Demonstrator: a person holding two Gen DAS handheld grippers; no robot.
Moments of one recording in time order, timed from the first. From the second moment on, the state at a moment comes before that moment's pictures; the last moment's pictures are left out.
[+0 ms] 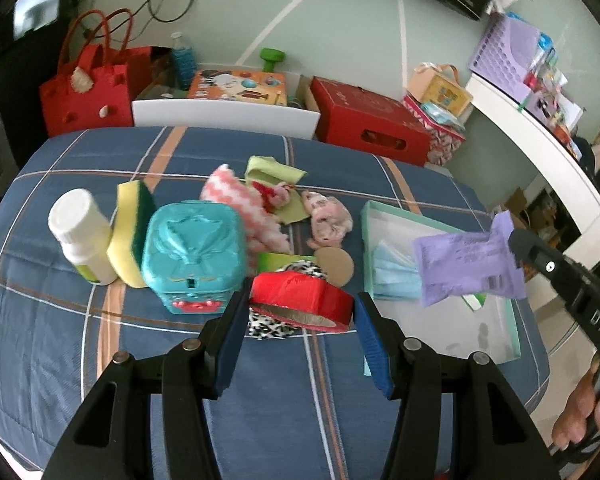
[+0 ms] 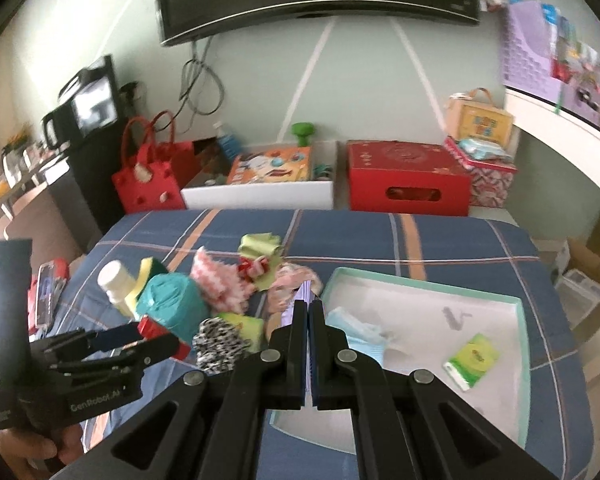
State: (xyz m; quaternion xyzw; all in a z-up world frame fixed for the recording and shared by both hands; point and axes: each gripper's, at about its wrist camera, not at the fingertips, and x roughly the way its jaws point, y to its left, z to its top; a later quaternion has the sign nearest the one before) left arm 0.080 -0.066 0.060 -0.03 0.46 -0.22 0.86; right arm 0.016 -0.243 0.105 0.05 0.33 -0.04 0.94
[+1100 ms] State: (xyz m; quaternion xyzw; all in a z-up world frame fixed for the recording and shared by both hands) left arm 0.064 -0.225 -0.001 0.13 0.48 -0.30 0.81; right arm -0.040 -0.415 0.059 0.12 0.40 -0.33 0.85
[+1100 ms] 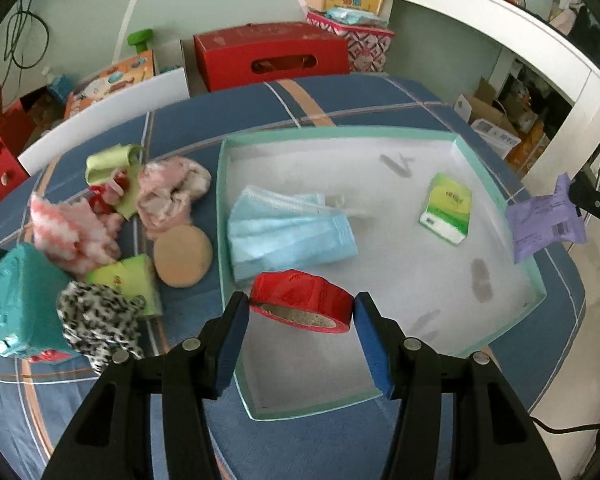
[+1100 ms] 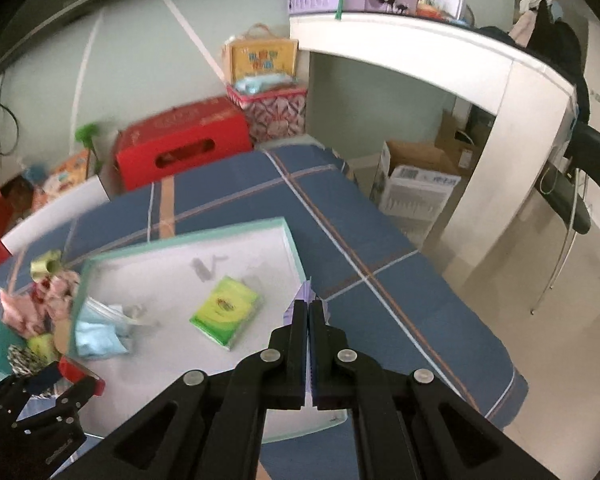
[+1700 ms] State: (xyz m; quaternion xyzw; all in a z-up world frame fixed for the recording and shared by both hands) left arm 0.073 -0.236 -0.018 0.13 0.48 -0.31 0.81; right arm 0.020 -0.370 0.001 0.13 0.47 -0.19 0.85
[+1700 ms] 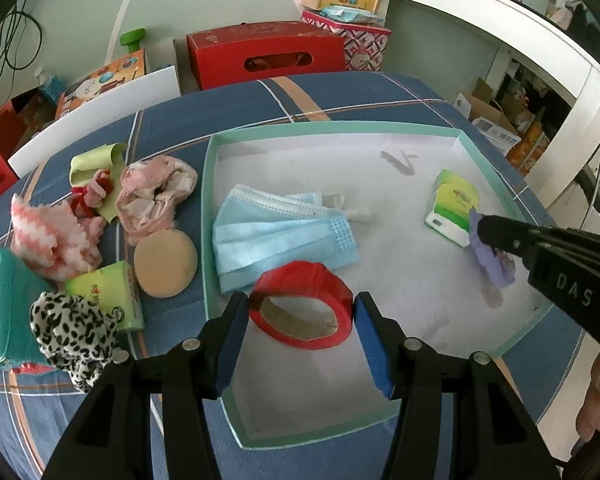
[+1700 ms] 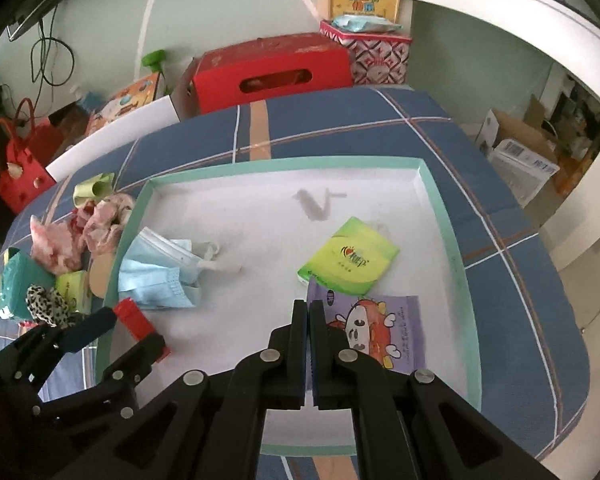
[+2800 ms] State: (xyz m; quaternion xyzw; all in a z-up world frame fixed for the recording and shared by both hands) left arm 0.080 -0.183 0.007 0.07 0.50 -0.24 0.83; right arm 0.017 -0.360 0.016 0.13 0.48 -0.19 0.85
